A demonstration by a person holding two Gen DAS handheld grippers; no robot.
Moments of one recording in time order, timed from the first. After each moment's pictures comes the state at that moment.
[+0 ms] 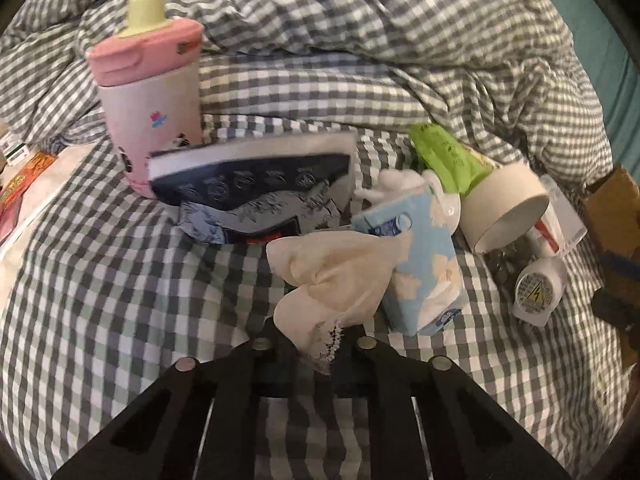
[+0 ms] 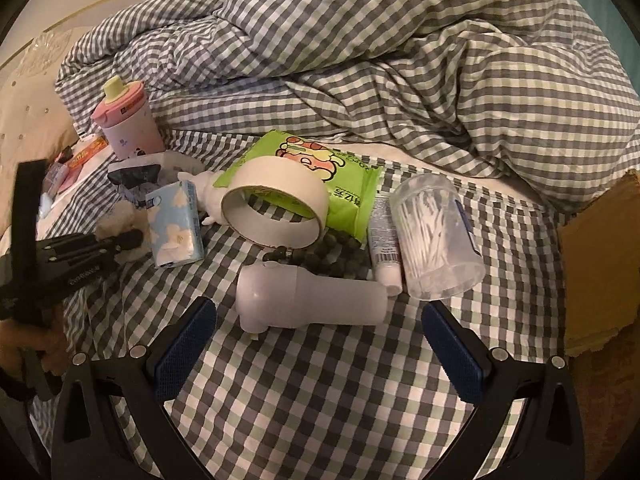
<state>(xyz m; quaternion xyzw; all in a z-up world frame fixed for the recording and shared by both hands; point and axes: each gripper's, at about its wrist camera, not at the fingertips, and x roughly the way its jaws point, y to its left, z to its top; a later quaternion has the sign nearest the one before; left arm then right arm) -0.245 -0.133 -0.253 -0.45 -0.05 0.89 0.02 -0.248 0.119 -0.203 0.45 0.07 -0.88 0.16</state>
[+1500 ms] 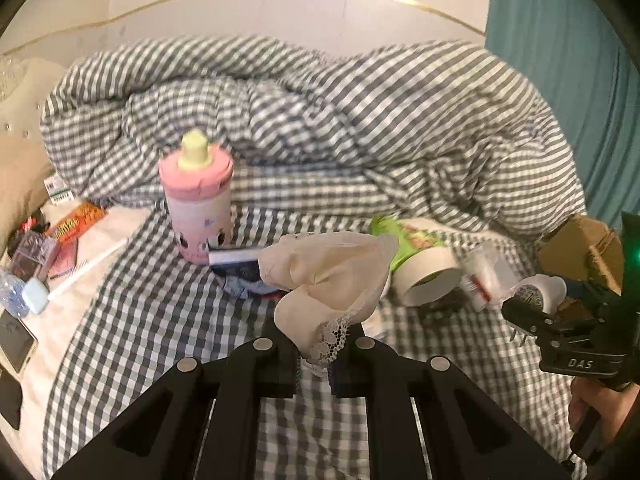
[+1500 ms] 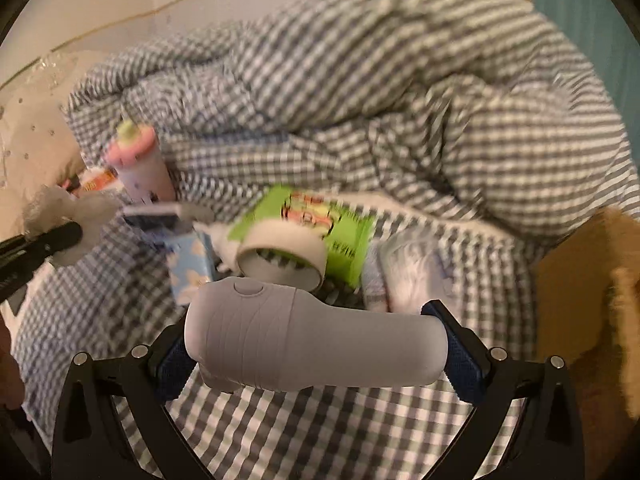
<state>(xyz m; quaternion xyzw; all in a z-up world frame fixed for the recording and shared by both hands) -0.182 -0.117 -0.142 -0.36 -0.06 0.93 0.01 -0.227 0.130 -0.143 0.38 0.06 -0.91 0.15</state>
